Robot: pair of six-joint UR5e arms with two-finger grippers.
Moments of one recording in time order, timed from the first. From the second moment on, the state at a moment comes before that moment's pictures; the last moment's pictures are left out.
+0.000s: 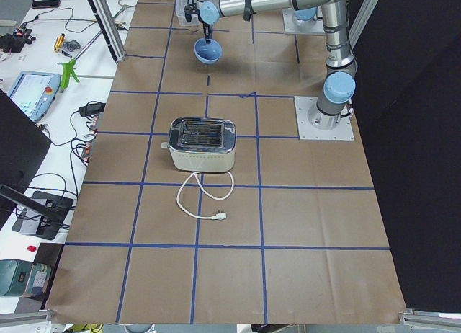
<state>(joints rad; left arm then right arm) -1.97 -2.05 -1.50 -1.14 1.54 -0.51 1.25 -1.44 1.71 -1.75 -1.54 -0.32</state>
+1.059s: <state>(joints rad) -2.04 -2.11 -1.51 -1.05 1.54 -0.55 1.30 -1.46 1.59 -1.60 -1.50 -0.25</state>
